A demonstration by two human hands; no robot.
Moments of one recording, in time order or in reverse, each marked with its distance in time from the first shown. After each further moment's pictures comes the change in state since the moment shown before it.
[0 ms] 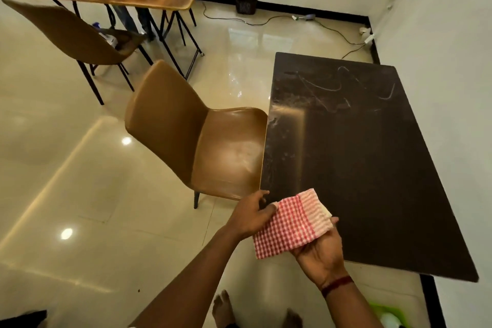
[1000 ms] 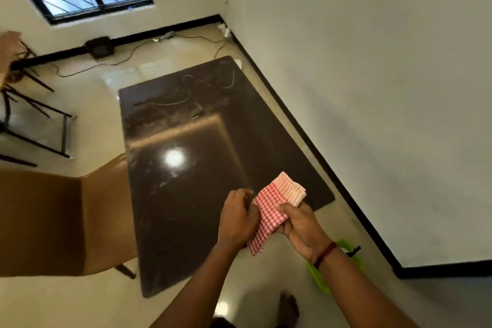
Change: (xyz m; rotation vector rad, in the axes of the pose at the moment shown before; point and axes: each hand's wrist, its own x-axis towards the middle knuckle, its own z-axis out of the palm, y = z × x) left_hand 0.006 0.182 0.249 0.305 -0.011 0.444; right_hand -0.085 -0.208 -0.155 -0.129 0.162 -0.372
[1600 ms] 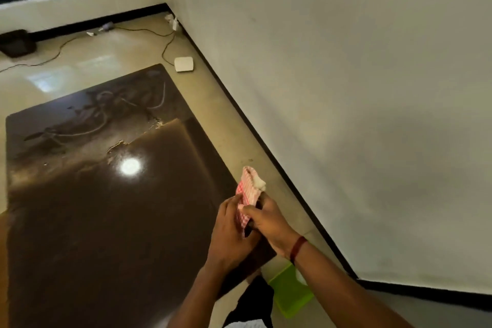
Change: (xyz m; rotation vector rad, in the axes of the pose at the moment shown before) left_hand 0.132 0.100 0.130 -0.183 -0.185 0.148; right_hand 0.135 -0.143 -0.080 -0.501 0.013 -0.100
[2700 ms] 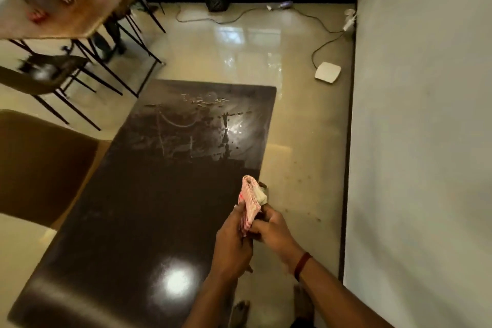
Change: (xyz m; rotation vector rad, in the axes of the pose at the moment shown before) left_hand 0.256 0.037 -0.029 -0.111 0.732 -0.574; right_hand 0.286 -0.158 -0.004 -0.241 -0.744 0.182
